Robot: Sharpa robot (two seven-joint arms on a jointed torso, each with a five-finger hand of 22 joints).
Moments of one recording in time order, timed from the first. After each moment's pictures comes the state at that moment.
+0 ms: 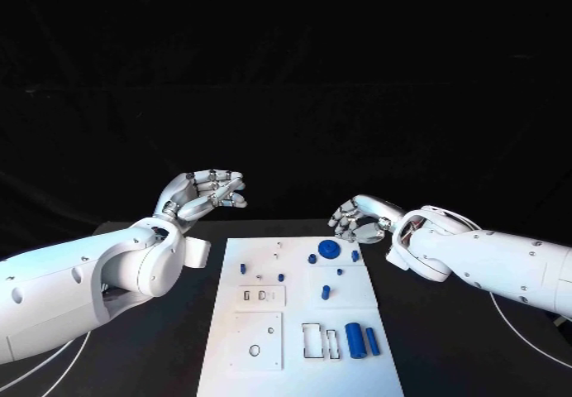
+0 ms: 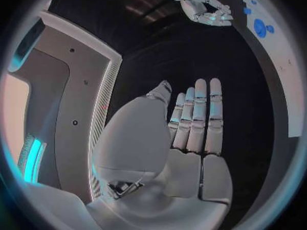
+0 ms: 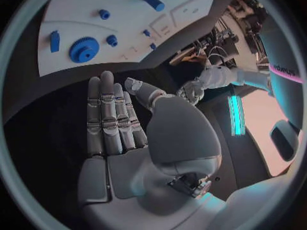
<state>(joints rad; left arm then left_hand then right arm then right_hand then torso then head) 1.28 -0.89 -0.09 1.58 -0.08 -0.42 0.53 1.53 -0.09 0.23 0.28 0.05 0.83 0.20 0.29 0.26 1.05 0.14 0.21 0.08 1.07 0.08 0.48 0.33 0.16 0.99 0.18 0.41 0.19 1.29 -0.76 -0.18 1.30 -1.12 -0.34 0.19 1.27 -0.09 0.50 -0.18 0.24 0.92 0.19 0.27 0.19 1.18 0.12 0.11 0.07 1.26 0.05 0.43 0.33 0.17 0.87 0.15 0.75 0.43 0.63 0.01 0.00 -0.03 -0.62</state>
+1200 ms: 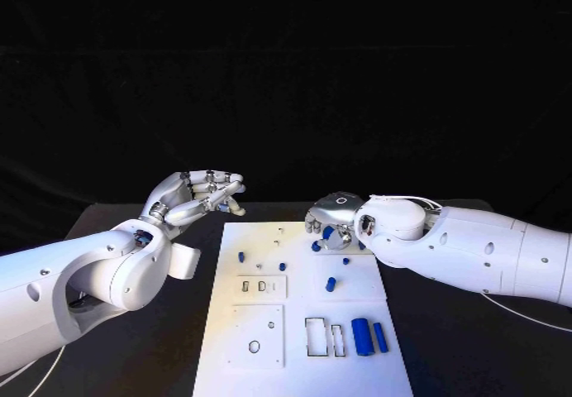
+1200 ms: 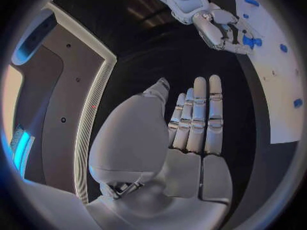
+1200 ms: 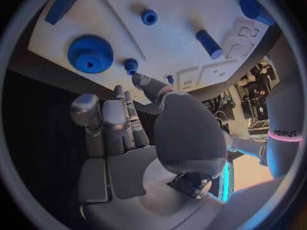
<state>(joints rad) 1.31 -0.96 -0.08 1.72 -0.12 -0.39 0.46 1.51 -0.13 0.23 0.28 0.05 0.83 0.21 0.26 0.26 1.07 0.15 0.12 0.07 1.07 0.08 0.59 0.47 0.16 1.03 0.18 0.47 0.21 1.36 -0.67 -0.18 1.36 -1.76 -0.16 -0.05 1.19 -0.19 0.57 -0.14 0.22 0.94 0.16 0.23 0.27 1.12 0.11 0.07 0.11 1.47 0.01 1.14 0.95 0.13 1.23 0.12 1.21 0.97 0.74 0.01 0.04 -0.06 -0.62</state>
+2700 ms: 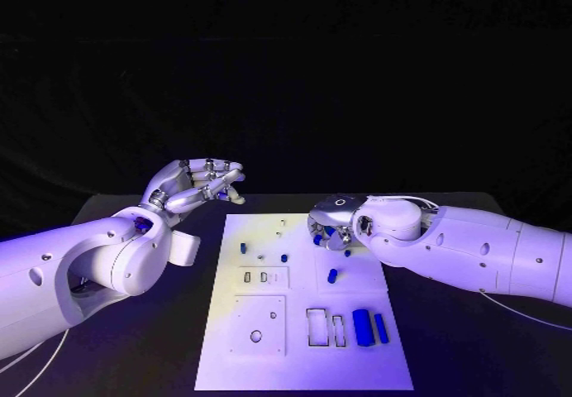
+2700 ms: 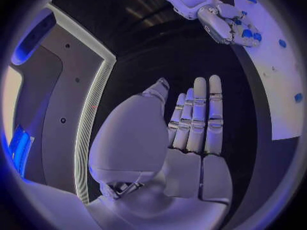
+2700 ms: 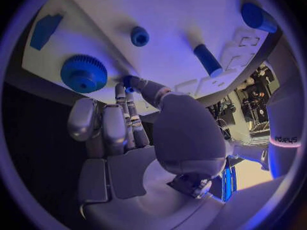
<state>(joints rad) 1.32 -0.97 -0.08 1.70 -0.13 -0.38 0.45 1.50 -0.13 0.23 0.28 0.05 0.84 0.21 0.26 0.26 1.06 0.15 0.12 0.07 1.06 0.09 0.60 0.48 0.16 1.03 0.18 0.47 0.21 1.33 -0.65 -0.18 1.34 -1.79 -0.12 -0.06 1.22 -0.16 0.62 -0.11 0.17 0.98 0.15 0.25 0.31 1.17 0.09 0.08 0.12 1.46 0.01 1.26 1.05 0.12 1.29 0.11 1.29 1.10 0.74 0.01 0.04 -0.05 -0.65</state>
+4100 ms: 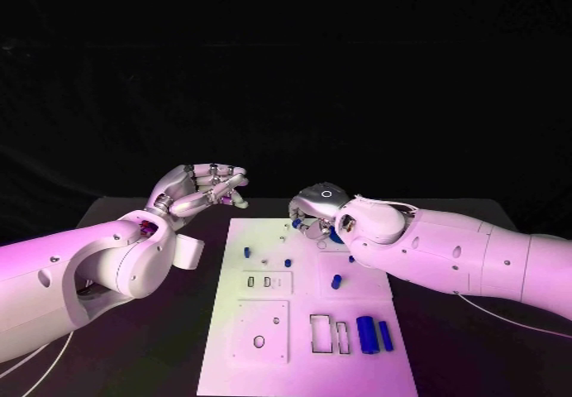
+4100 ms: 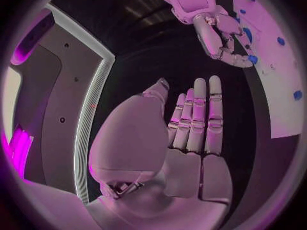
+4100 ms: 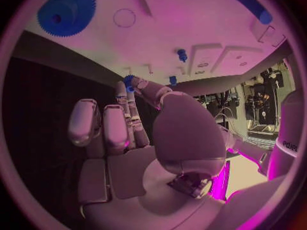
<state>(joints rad) 1.32 -0.96 -0.08 1.69 -0.12 -0.38 0.45 1.49 -0.13 0.23 0.28 0.05 0.83 0.21 0.25 0.26 1.06 0.15 0.12 0.07 1.04 0.09 0.61 0.49 0.16 1.01 0.18 0.47 0.21 1.32 -0.53 -0.17 1.27 -1.79 -0.36 -0.14 1.22 -0.13 0.64 -0.09 0.13 1.02 0.14 0.30 0.36 1.22 0.07 0.09 0.14 1.46 0.00 1.28 1.06 0.11 1.31 0.10 1.32 1.15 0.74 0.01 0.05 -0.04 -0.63</state>
